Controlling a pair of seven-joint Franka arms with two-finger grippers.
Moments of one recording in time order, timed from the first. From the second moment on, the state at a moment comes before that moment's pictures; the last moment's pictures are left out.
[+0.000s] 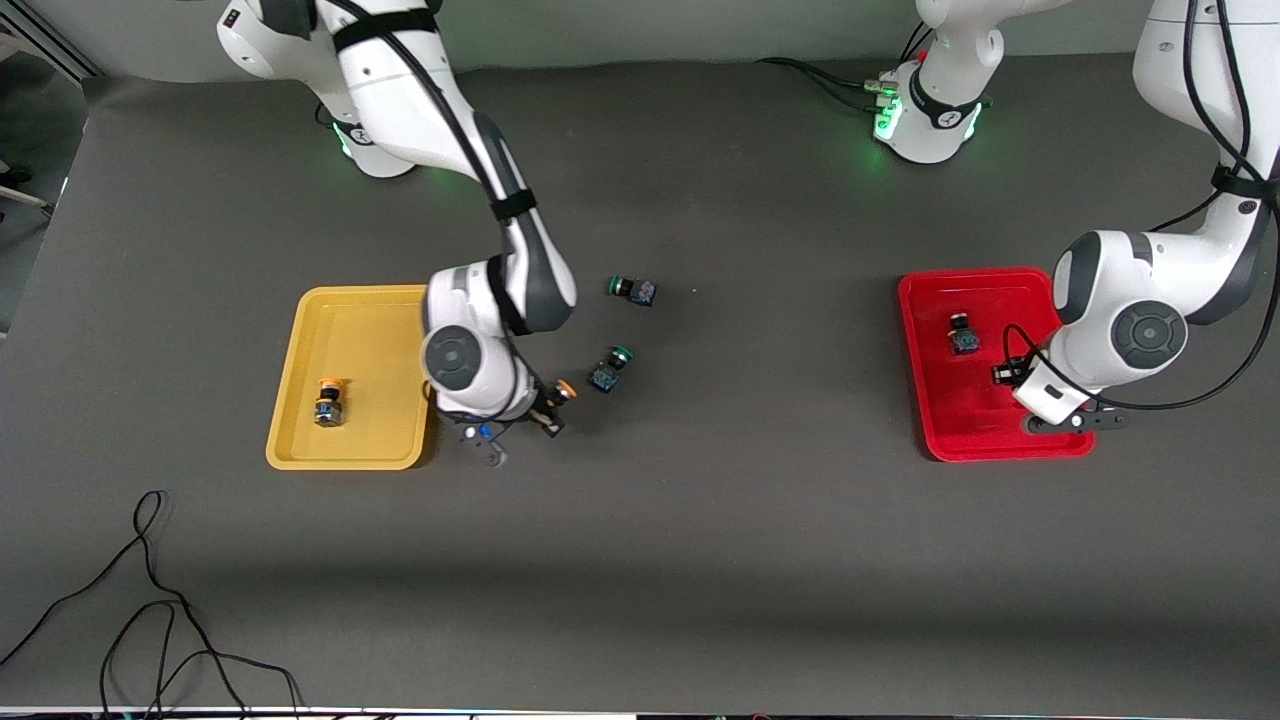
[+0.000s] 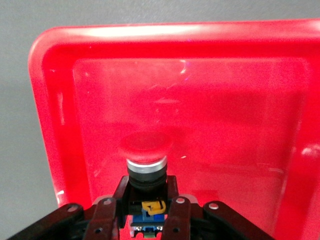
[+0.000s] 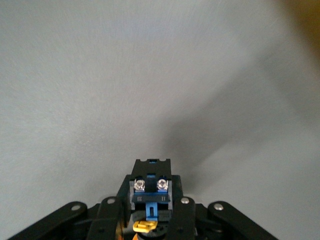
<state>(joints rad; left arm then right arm) 0.24 0.35 -0.18 -2.16 0.28 2.33 -0.20 0.98 0.72 -0.63 -1.66 0.61 2.09 0.86</state>
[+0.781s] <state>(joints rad) 0.27 0.32 -0.19 -2.17 0.28 2.31 -0.19 0.88 0.65 -1.01 -1.82 0.61 1.93 -0.32</state>
